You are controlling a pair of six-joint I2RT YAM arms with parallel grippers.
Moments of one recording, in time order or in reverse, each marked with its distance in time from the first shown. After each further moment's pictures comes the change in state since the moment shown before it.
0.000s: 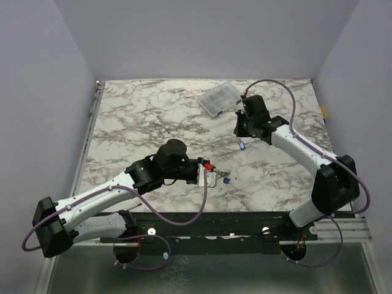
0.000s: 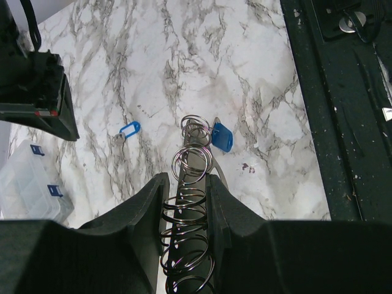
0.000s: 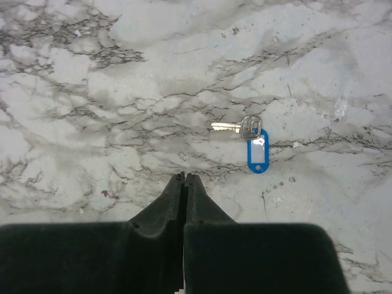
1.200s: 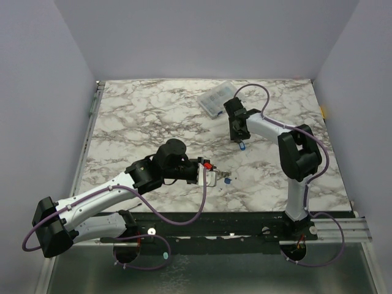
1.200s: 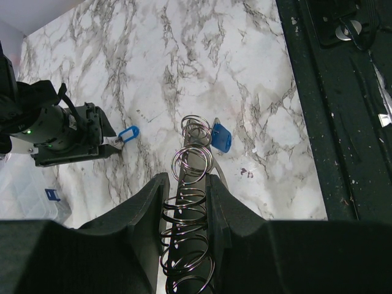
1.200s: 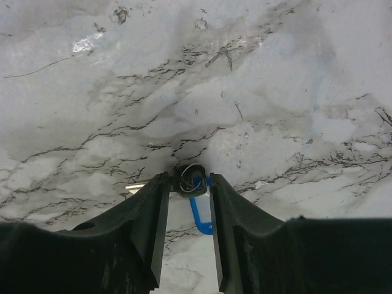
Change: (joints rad) left arm 0.005 0.000 -0.005 0.022 0.022 -0.018; right arm 0.000 0.411 0.222 -0.129 0.245 0.019
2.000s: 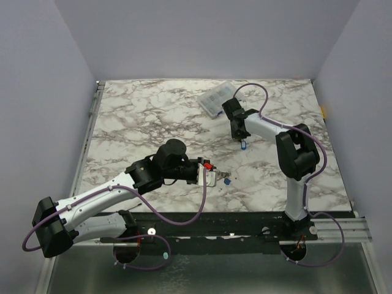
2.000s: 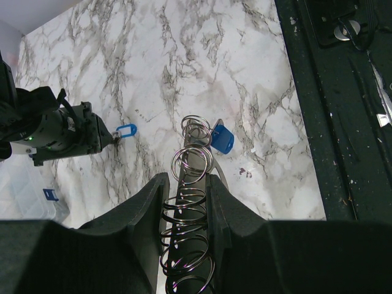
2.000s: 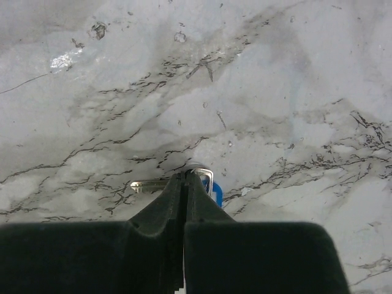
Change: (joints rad) left arm 0.000 0.000 -0.003 0.000 0.002 -0.003; right arm 0.003 0.033 0.018 -0.007 0.082 0.001
